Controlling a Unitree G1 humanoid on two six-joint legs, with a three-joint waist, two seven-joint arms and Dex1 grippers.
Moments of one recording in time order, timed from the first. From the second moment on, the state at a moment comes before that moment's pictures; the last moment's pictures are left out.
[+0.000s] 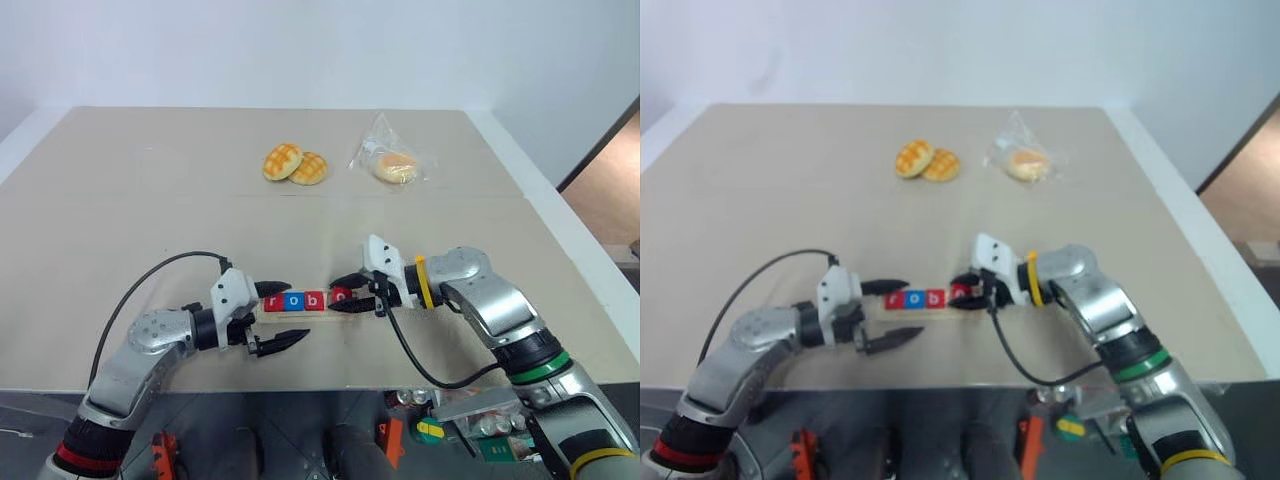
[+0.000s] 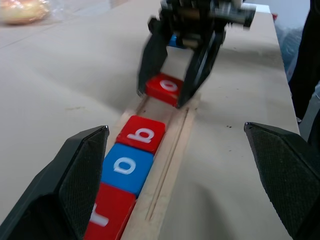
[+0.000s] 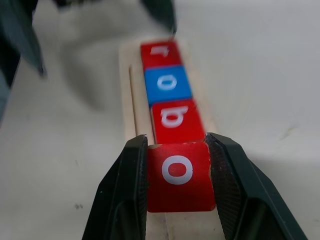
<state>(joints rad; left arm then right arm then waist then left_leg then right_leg) -0.14 0.53 -0.11 -0.31 -0.42 0.31 -0.92 -0.65 -0.62 0.38 0.08 0.21 0.36 1.21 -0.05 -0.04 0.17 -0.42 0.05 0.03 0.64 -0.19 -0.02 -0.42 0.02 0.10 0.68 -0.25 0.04</state>
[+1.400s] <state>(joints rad) -0.06 0.57 -0.10 -0.39 -0.42 0.33 -0.85 -0.80 -0.46 0.40 0.40 0.09 0.15 1.34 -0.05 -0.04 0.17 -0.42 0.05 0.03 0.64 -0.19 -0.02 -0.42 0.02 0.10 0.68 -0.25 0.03</state>
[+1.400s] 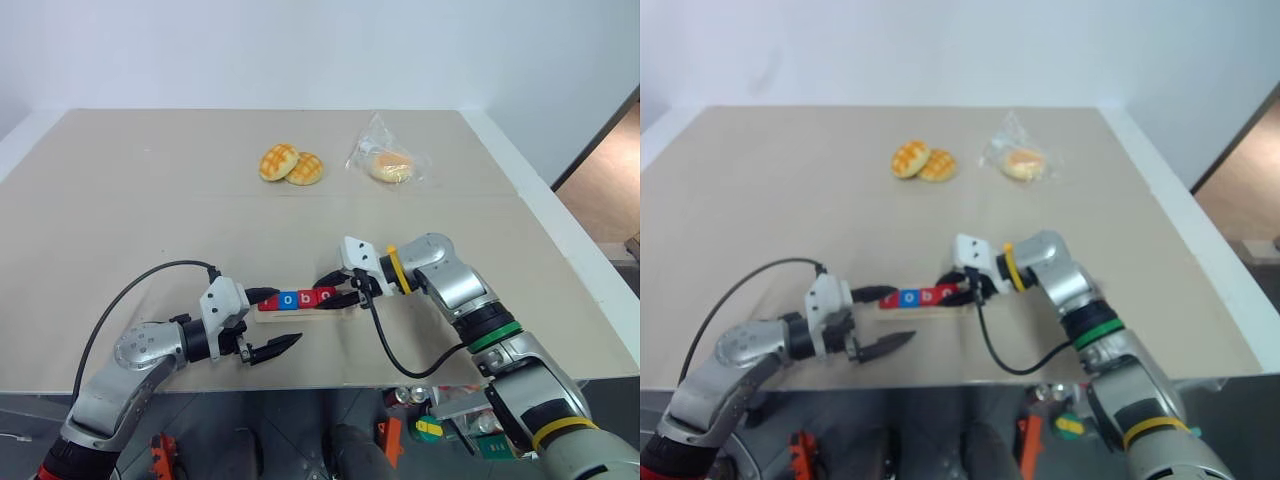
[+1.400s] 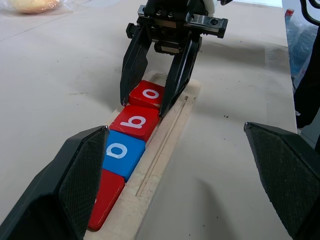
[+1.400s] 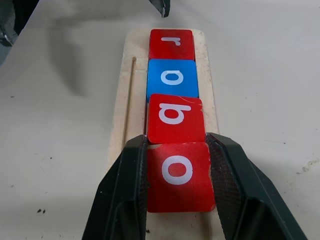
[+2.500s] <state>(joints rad) -0.09 0.53 -0.10 -0.38 -0.40 0.29 -0.86 -0.83 -0.44 0.38 0.42 0.09 0.23 1.38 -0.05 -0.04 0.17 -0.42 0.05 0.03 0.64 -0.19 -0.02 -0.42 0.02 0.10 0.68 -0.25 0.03</state>
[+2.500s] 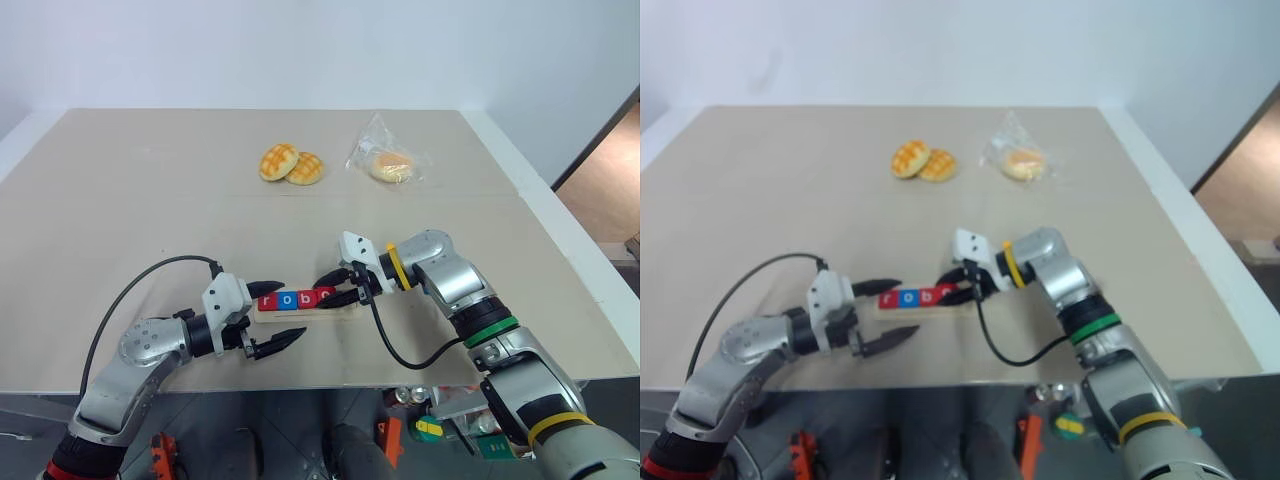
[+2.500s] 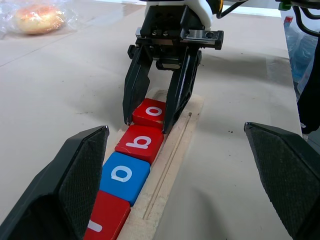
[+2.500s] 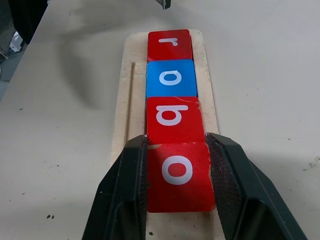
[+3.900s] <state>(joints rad) -0.08 0.53 -0.11 -0.36 -0.39 0.28 -0.88 -0.84 -0.46 0.34 0.34 0.15 0.38 1.38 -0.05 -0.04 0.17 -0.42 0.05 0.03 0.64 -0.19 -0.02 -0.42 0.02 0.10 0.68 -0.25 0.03</state>
